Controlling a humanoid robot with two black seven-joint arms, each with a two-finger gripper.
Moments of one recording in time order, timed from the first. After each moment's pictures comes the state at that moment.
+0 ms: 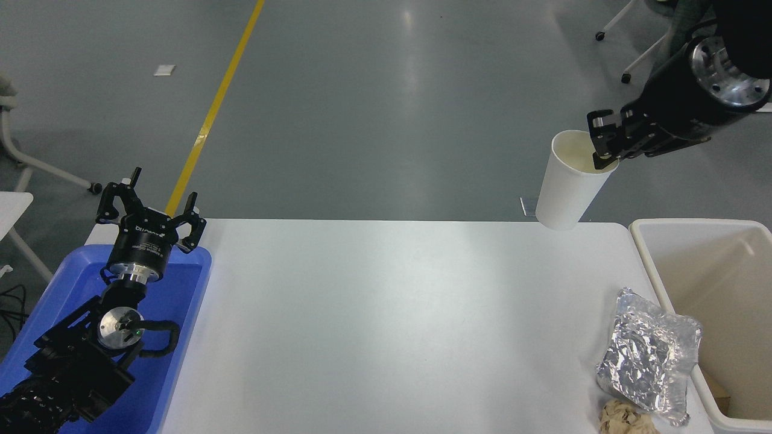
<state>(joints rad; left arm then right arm) -0.60 0.26 -0.88 -0.39 -0.08 -0.65 -0.47 2.52 -0.43 -1.31 1.46 -0.18 0.70 -0.05</state>
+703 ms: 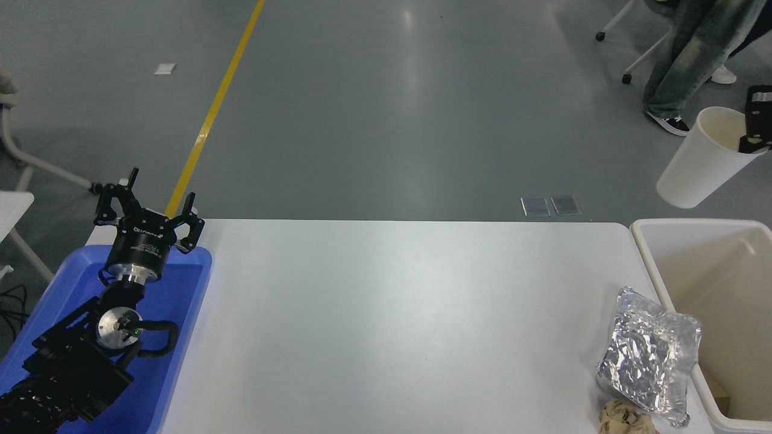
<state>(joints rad) -0.60 0.26 -0.88 -0.39 -0.09 -0.65 -0.48 2.50 -0.74 -1.63 1.30 -0.18 0.67 -0.05</state>
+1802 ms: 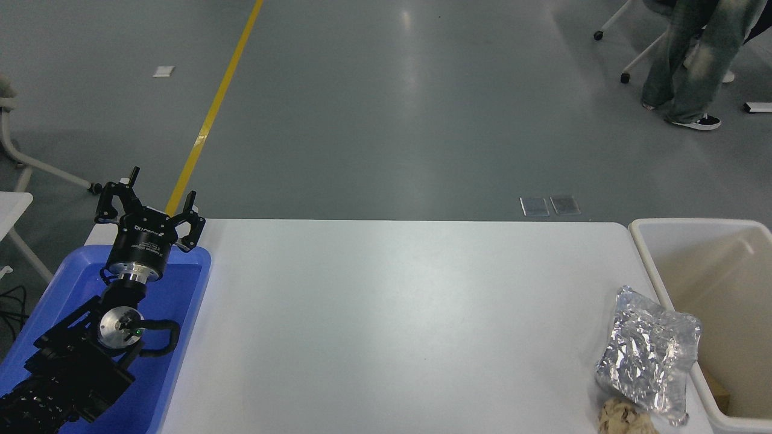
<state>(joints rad) -0.60 0.26 -0.88 -0.39 -0.09 -0.65 -0.48 1.08 -0.77 -0.89 0.39 -0.18 0.30 -0.05</state>
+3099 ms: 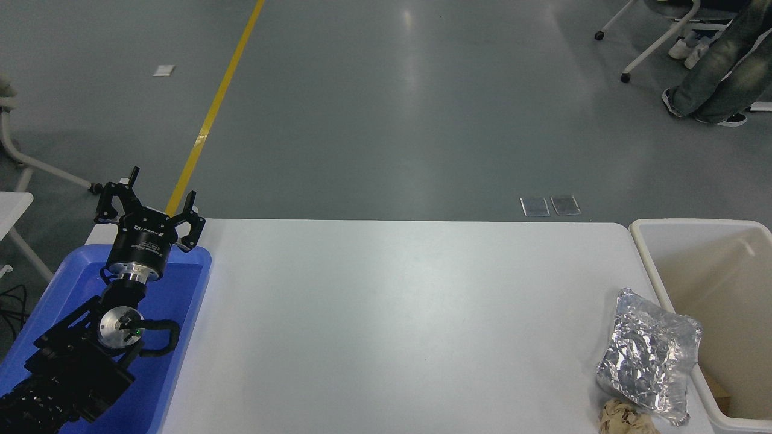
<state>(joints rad) -0.60 0.26 -0.88 -0.39 -0.09 -0.65 -0.48 0.75 -0.64 -0.58 0.34 -0.17 -0.15 -0.06</state>
